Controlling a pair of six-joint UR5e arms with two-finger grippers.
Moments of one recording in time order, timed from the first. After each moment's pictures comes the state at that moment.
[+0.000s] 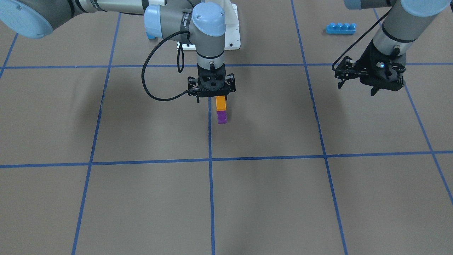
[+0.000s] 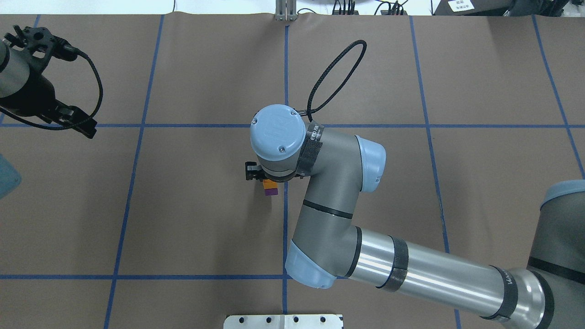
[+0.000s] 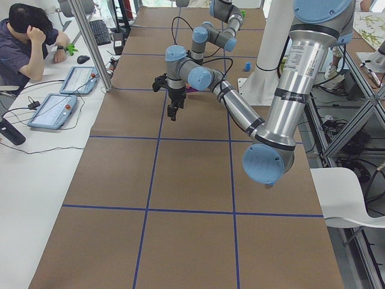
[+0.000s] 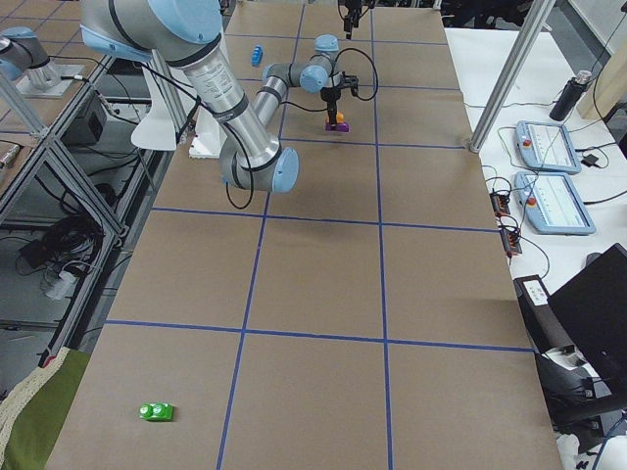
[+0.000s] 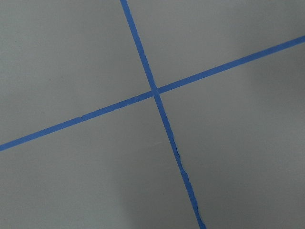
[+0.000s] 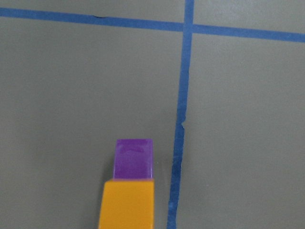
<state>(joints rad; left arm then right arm) -0.98 -1.84 -2.07 -1.33 -2.13 -0.42 0.44 -0.72 1.57 -1.66 1.75 1.19</state>
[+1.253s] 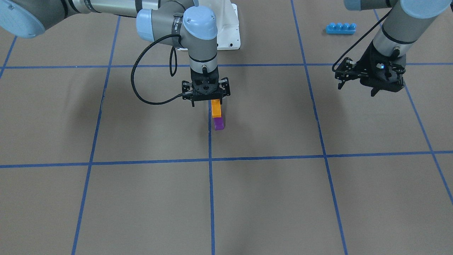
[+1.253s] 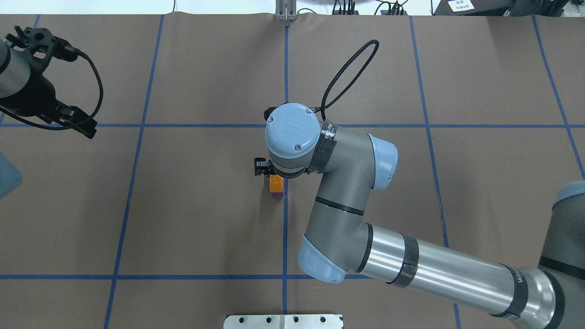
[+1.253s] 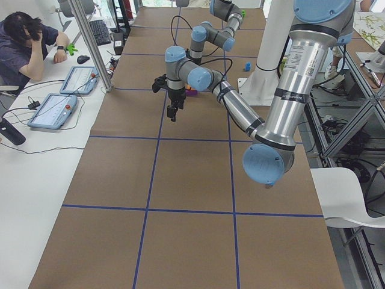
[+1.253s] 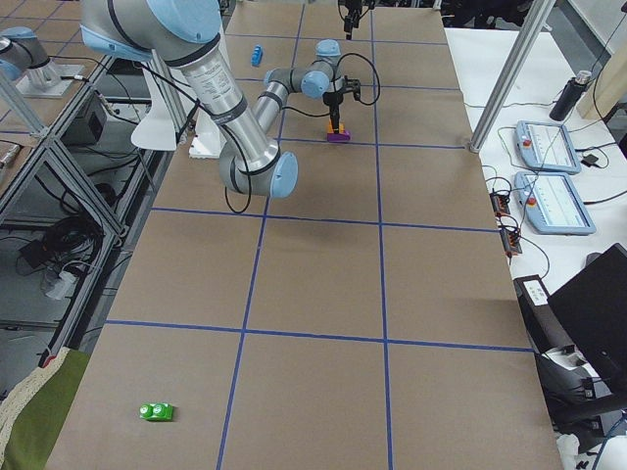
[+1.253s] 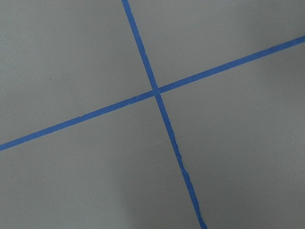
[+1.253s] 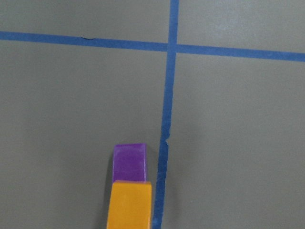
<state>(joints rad) -0.98 -1.84 -2.06 -1.33 -2.13 -0.42 0.46 -0.75 1.58 -1.60 1.75 1.19</state>
